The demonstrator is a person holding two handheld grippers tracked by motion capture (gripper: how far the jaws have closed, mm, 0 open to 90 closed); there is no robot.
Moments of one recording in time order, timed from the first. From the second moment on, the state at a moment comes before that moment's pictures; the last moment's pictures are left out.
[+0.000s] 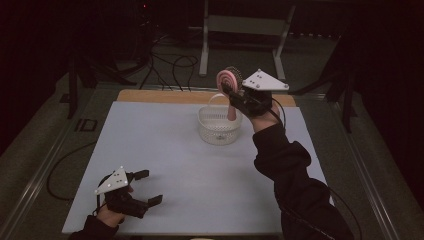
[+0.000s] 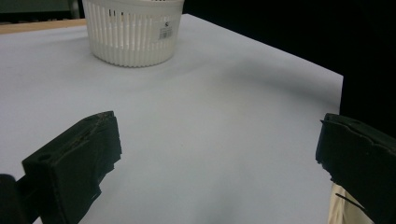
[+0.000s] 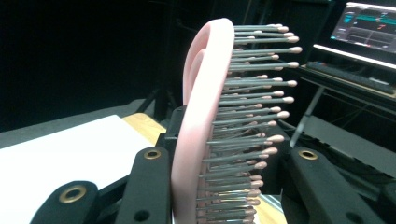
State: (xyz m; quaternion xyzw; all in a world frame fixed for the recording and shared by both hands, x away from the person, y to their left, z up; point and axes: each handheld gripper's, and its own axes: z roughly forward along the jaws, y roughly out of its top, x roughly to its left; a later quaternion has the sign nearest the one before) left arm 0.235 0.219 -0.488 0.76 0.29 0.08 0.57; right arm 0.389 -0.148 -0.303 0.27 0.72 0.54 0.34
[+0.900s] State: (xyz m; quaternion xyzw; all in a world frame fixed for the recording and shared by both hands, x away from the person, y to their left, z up) left arm 0.236 0.221 -0.489 0.76 0.29 0.09 0.57; right arm 0.424 -0.123 -0.371 0.24 0.77 0.47 0.36
